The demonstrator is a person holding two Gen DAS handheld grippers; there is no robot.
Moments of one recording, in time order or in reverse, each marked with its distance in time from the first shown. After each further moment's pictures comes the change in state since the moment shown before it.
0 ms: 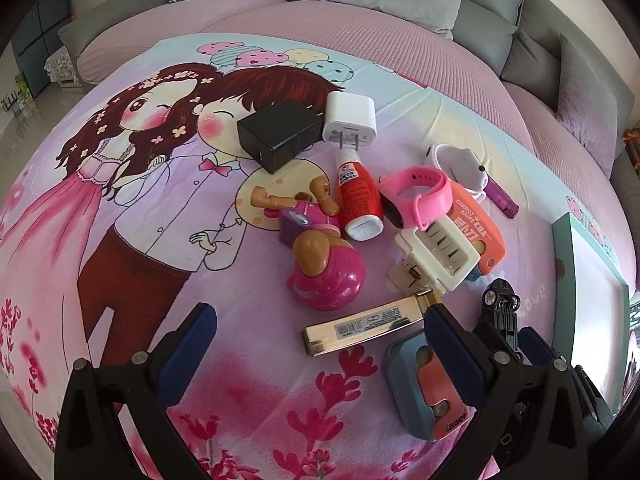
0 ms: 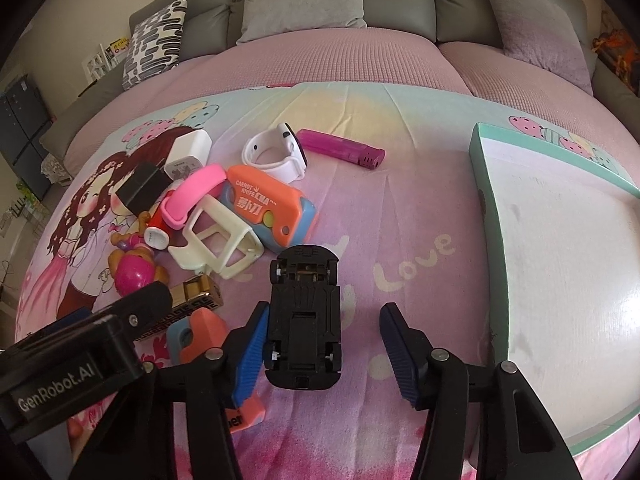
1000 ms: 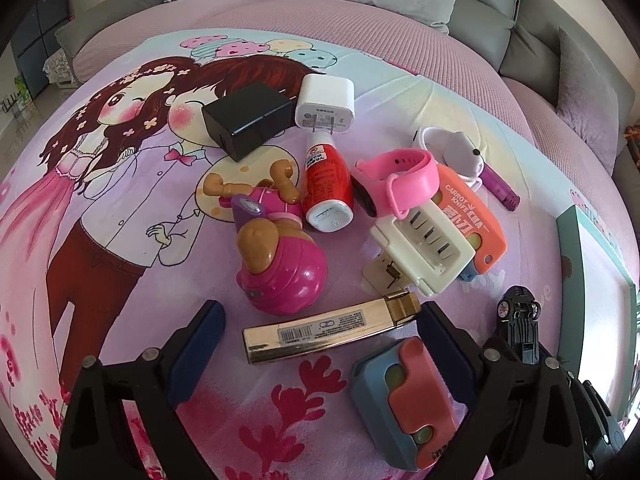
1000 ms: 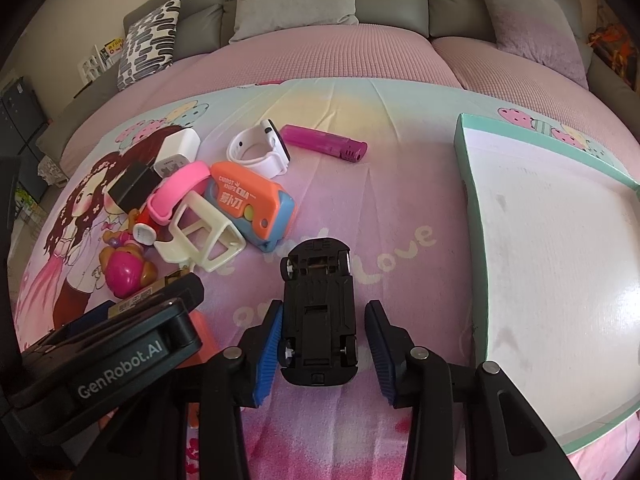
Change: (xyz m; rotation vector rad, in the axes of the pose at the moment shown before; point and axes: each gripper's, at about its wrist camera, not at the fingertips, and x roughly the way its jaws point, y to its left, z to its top) left arm 0.024 -0.023 -0.003 0.004 -0.012 -0.002; right arm -0.001 -0.008 -0.004 0.006 0.012 -0.008
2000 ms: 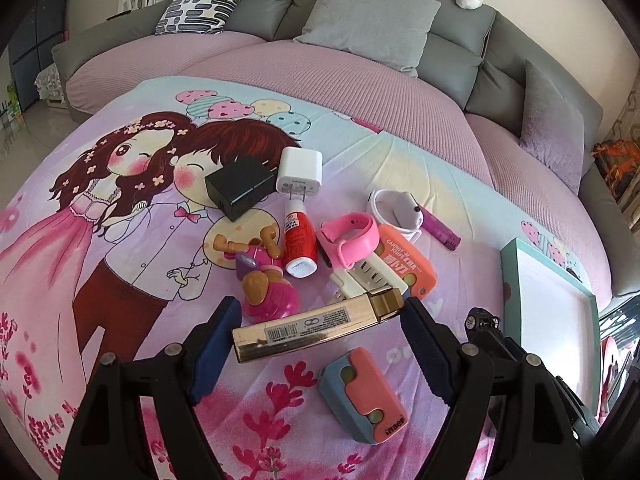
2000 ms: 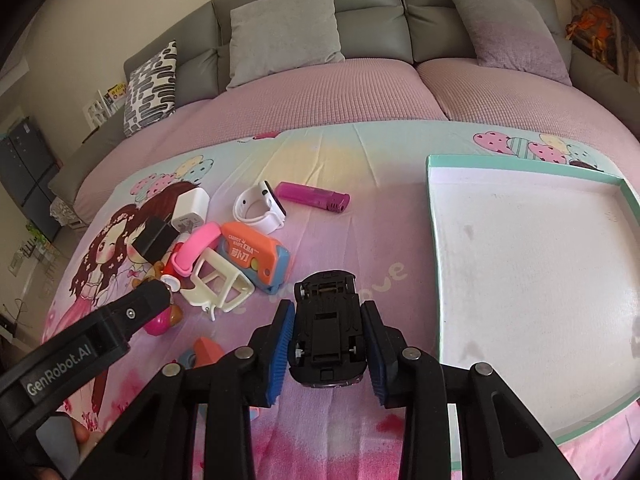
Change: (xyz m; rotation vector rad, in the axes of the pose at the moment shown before) left arm -0.068 0.005 0.009 0.010 -0.140 -0.095; right arm -0.047 -0.022 0.007 0.091 -0.151 0.054
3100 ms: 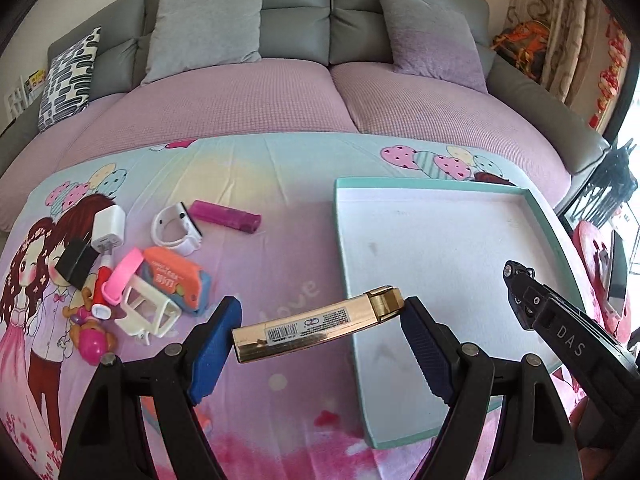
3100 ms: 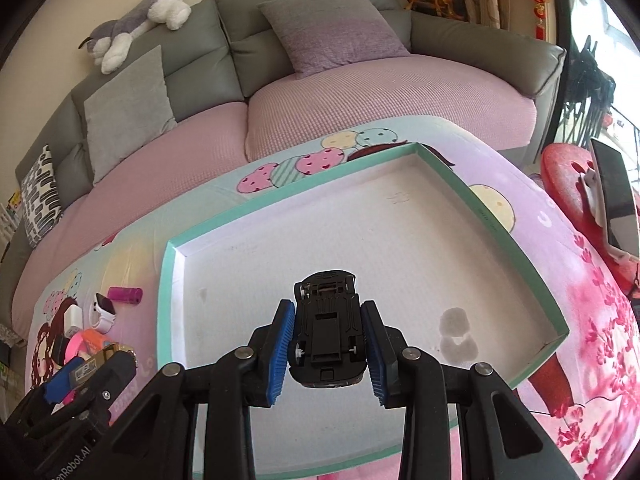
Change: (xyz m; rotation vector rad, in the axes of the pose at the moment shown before) left arm 0.004 -0.179 -0.033 0.441 0.039 -0.132; right arm -0.059 -0.185 0.004 0.383 -0.057 -0.334
